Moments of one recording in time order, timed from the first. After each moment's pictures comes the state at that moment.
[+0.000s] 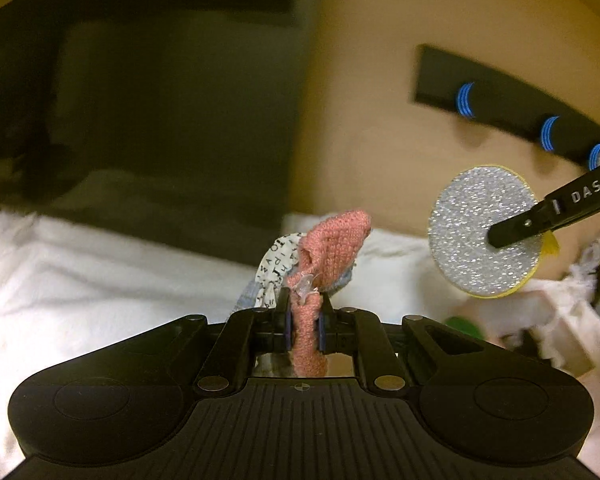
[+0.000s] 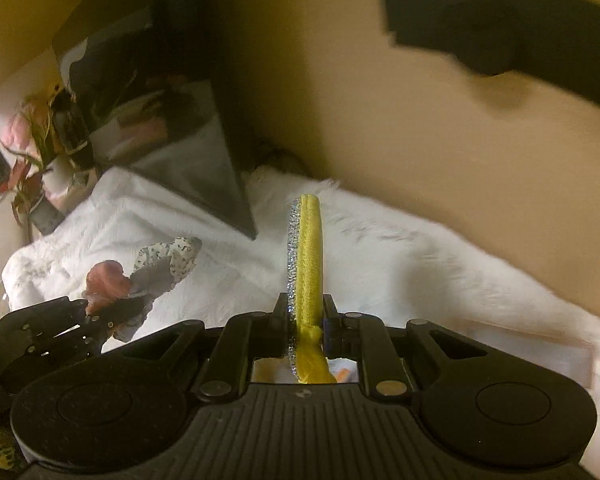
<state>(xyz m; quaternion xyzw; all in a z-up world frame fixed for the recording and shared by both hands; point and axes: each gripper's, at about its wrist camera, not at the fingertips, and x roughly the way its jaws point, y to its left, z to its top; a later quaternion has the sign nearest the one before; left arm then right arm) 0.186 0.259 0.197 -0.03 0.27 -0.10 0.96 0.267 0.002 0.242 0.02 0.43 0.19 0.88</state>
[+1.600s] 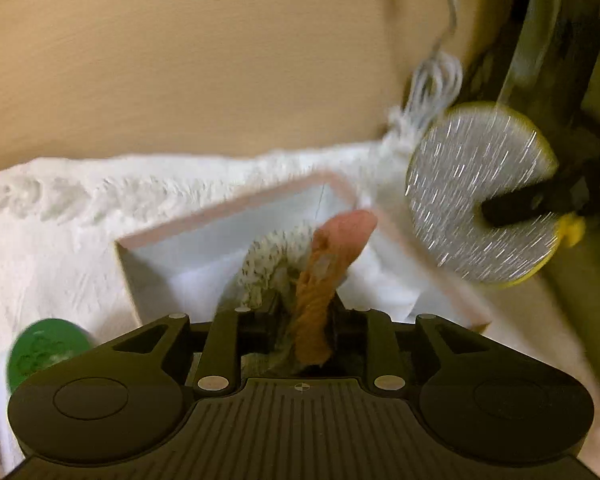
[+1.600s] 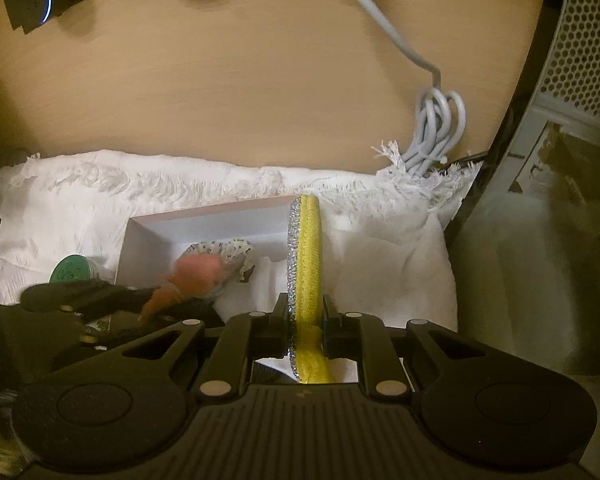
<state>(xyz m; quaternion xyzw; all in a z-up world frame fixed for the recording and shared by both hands) 0.265 -0.037 0.086 0.06 0.38 -0.37 0.85 0.204 -0.218 0.169 0.06 0.48 -0.09 0.87</state>
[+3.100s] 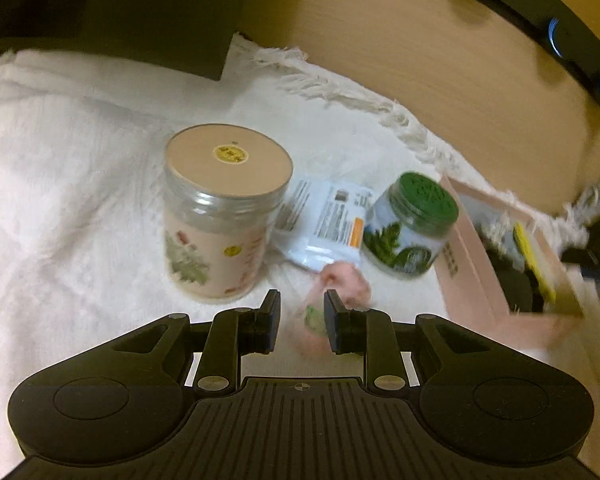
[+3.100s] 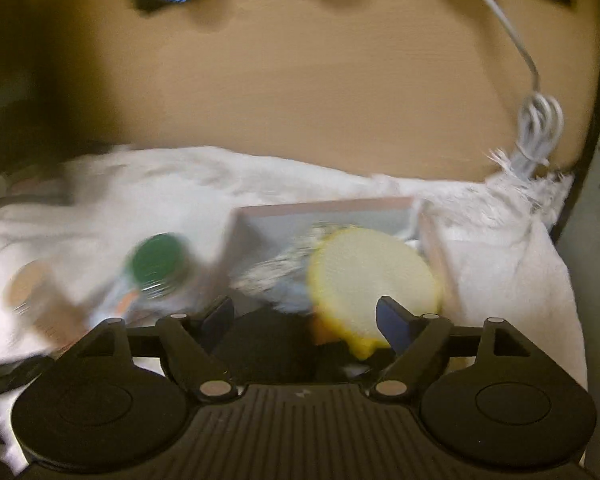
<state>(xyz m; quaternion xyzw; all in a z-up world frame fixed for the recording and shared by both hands) 0.169 0.193 0.057 -0.13 0.38 -0.09 0.91 0.154 -0.145 0.118 0.06 0.37 0.02 0.93</state>
